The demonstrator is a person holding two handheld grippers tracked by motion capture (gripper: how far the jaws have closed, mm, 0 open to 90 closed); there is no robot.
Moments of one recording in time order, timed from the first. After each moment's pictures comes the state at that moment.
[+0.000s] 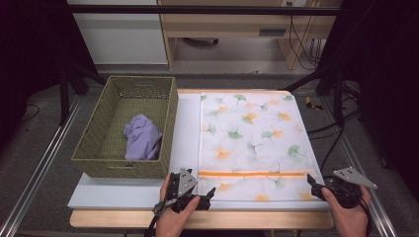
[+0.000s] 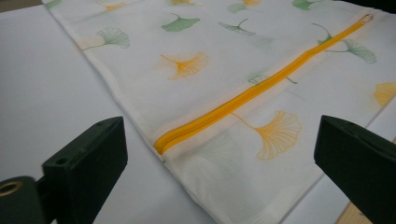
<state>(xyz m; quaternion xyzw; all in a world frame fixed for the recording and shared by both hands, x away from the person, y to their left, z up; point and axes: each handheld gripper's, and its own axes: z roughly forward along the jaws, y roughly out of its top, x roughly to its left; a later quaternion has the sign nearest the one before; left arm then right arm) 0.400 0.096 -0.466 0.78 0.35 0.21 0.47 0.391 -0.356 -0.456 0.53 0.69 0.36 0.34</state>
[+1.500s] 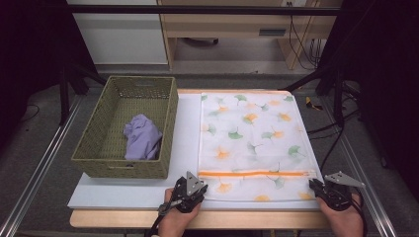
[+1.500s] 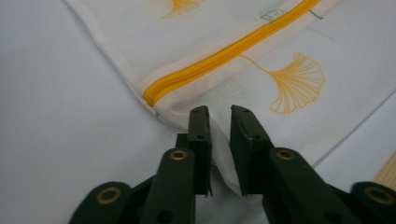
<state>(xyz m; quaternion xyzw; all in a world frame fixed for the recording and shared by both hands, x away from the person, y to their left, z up) 0.403 0.086 -0.489 0.83 0.36 0.20 0.38 0.392 -0.355 -0.483 0.56 0.72 0.33 0.26</state>
